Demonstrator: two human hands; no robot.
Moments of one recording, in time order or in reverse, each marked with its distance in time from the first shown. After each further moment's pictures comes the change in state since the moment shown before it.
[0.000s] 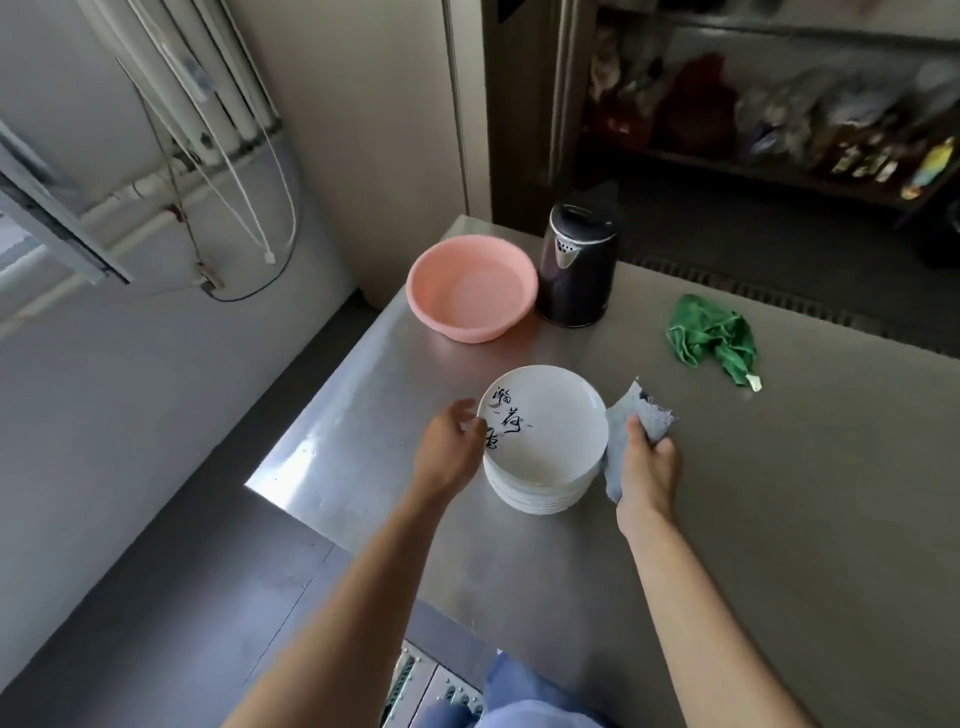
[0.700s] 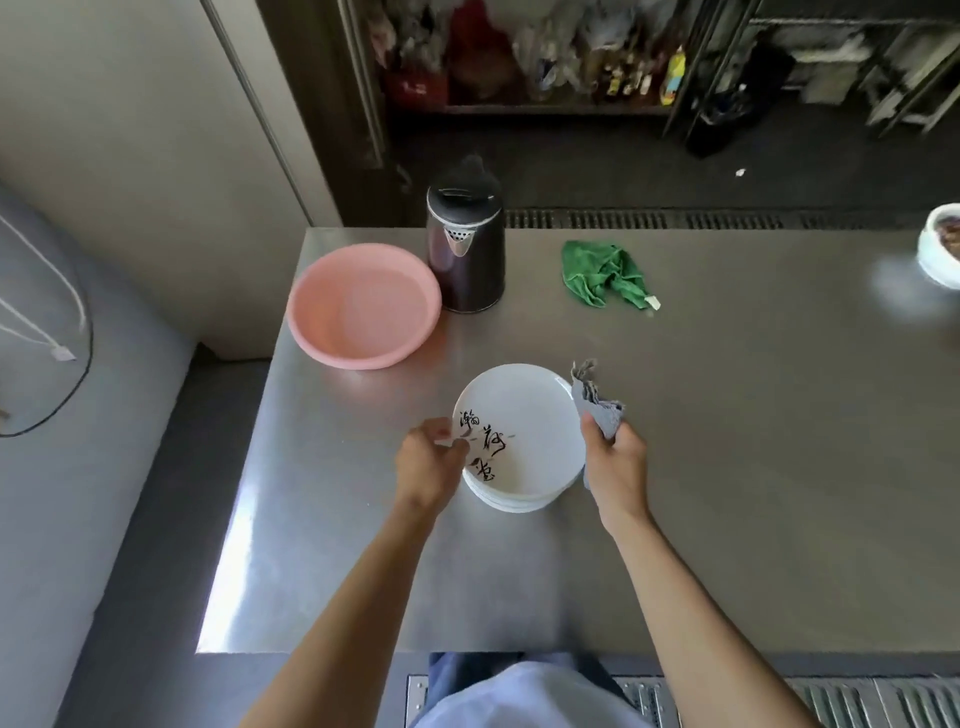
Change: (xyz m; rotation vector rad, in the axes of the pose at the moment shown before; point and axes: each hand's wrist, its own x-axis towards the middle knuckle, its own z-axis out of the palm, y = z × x) left_hand 0.084 -0.028 -0.005 0.007 -0.348 0.086; right_hand -0.039 0.034 0.034 -0.049 0.218 -0.111
